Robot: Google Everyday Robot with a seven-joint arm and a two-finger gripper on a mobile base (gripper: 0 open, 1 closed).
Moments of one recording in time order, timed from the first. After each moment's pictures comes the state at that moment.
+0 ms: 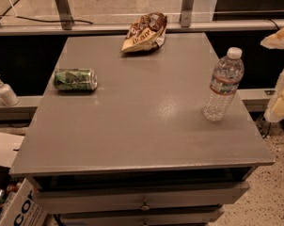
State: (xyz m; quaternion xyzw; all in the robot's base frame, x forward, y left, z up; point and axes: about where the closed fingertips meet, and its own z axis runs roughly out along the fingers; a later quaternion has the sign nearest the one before) arm 0.457 -0.251 0.963 -0.60 0.77 0.00 0.20
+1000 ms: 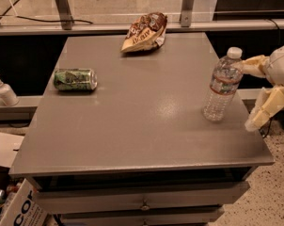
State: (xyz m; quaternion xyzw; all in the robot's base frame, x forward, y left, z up) arm 0.487 -0.233 0.890 -0.63 0.69 0.19 0.29
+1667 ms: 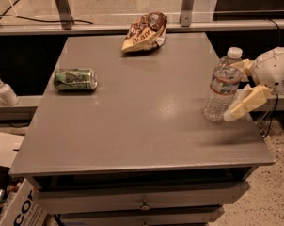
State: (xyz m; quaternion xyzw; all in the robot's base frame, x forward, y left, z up) arm 0.507 -0.208 0.880 -0.60 0.67 0.28 0.34
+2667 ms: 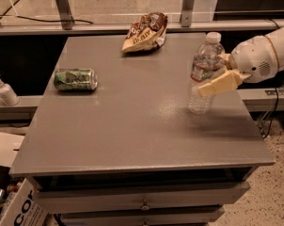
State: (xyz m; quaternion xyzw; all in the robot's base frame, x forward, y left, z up) arm 0.514 -0.149 0.912 -0.56 0.67 0.34 0.35
